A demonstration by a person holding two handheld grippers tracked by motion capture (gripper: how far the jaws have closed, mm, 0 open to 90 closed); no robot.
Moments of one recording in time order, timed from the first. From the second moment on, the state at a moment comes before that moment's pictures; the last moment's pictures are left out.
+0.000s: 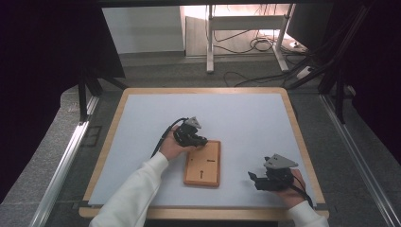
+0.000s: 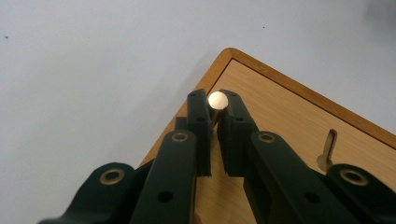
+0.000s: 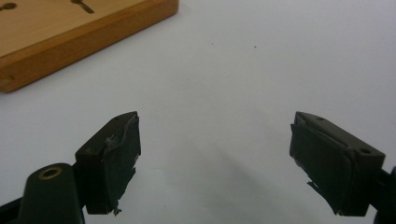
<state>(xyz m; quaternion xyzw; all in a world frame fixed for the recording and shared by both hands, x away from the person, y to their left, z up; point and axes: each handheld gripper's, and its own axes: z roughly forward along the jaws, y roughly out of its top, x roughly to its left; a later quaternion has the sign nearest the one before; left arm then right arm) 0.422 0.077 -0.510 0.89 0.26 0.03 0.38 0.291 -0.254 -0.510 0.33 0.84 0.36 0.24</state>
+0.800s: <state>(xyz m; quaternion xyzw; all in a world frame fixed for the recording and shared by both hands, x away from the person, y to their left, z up) 0.432 0.082 -0.511 0.88 0.27 -0.01 0.39 0.271 -0.199 -0.509 0.25 0.86 0.37 0.22</state>
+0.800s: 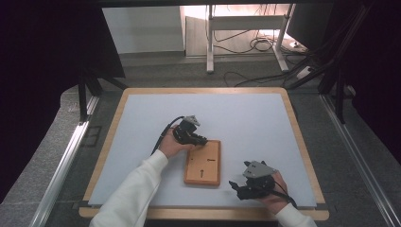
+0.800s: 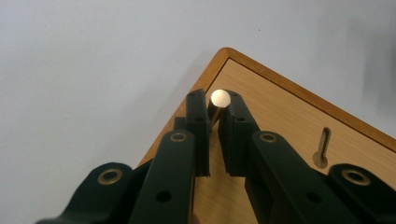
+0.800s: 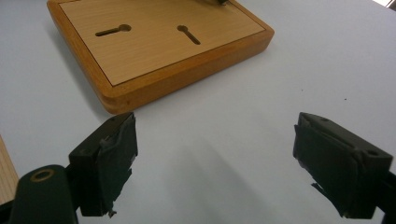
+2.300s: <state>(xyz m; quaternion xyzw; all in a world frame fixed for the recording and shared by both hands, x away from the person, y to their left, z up) 0.444 0.083 -0.511 0.88 0.28 -0.04 0.39 0.264 -0.107 -0.523 0.13 0.88 0.30 0.34</state>
